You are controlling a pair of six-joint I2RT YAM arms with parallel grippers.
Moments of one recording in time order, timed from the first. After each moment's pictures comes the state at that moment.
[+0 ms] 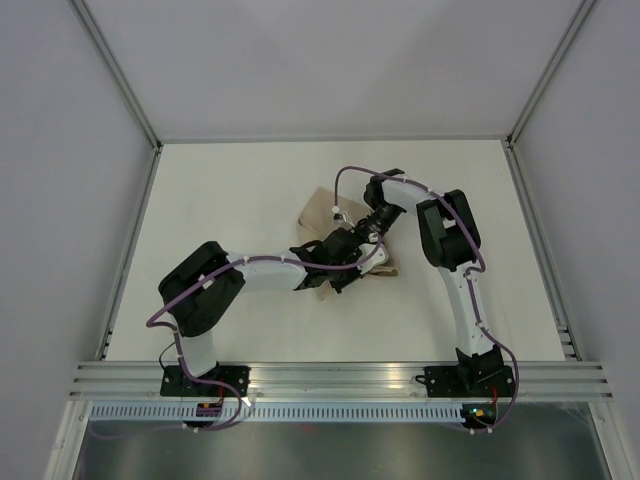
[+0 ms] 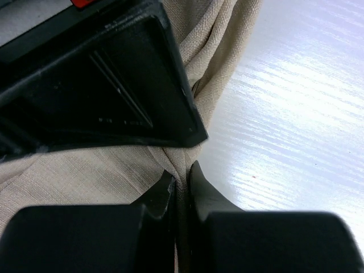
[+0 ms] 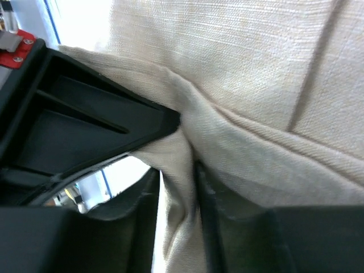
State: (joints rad) left arm -0.92 1.83 1.02 -0.03 0.09 0.27; right arm 0.39 2.44 1.86 -1.43 -0.83 -0.84
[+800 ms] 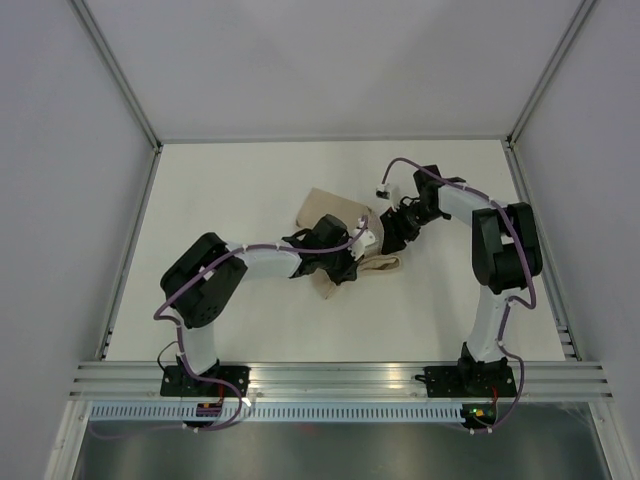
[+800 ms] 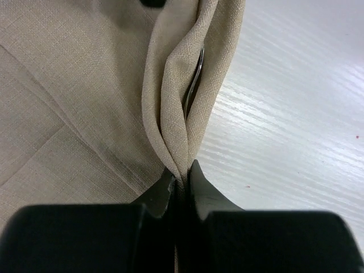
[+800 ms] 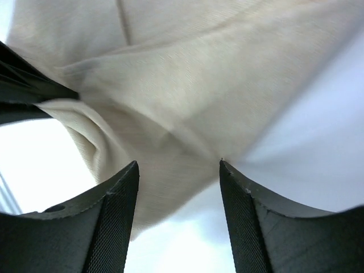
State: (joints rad) left arm -0.82 1.87 1.04 0.00 0.31 0.17; right arm 0.19 2.01 1.37 -0.75 -0.71 -0.59
